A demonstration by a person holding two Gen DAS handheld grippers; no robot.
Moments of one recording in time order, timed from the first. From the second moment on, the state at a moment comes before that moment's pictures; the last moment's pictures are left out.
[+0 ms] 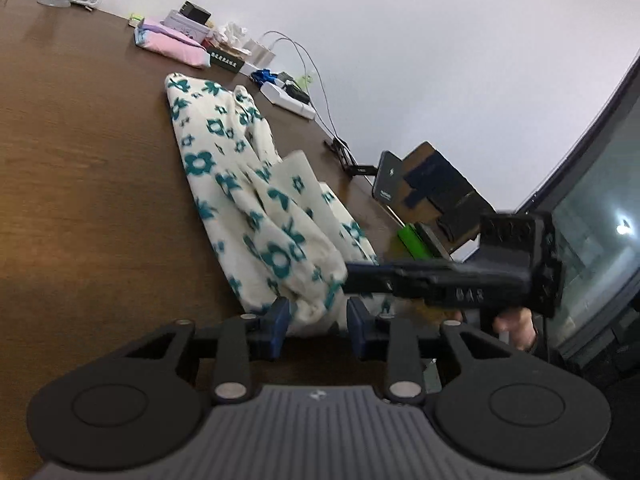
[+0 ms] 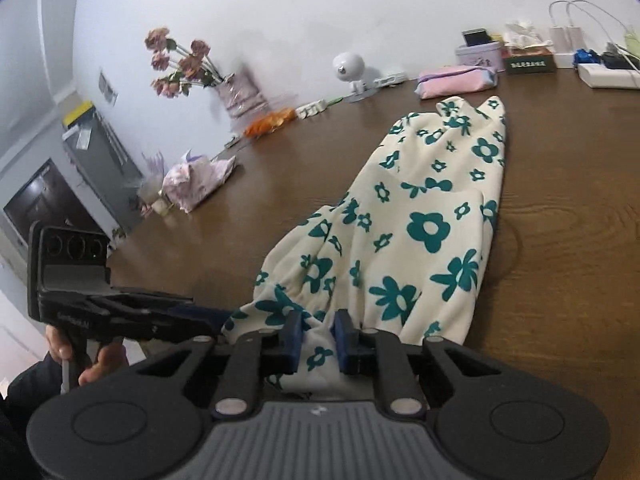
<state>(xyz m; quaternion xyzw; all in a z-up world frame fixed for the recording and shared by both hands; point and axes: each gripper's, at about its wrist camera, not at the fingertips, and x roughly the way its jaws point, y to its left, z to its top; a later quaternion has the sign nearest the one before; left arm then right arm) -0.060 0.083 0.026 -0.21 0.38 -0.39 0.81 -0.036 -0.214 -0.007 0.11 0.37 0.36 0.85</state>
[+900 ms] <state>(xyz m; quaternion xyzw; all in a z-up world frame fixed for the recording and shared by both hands) -0.034 0.110 0.047 -0.29 0.40 -0.33 0.80 -0.043 -0.180 0.008 -0.01 0.32 0.40 0.86</state>
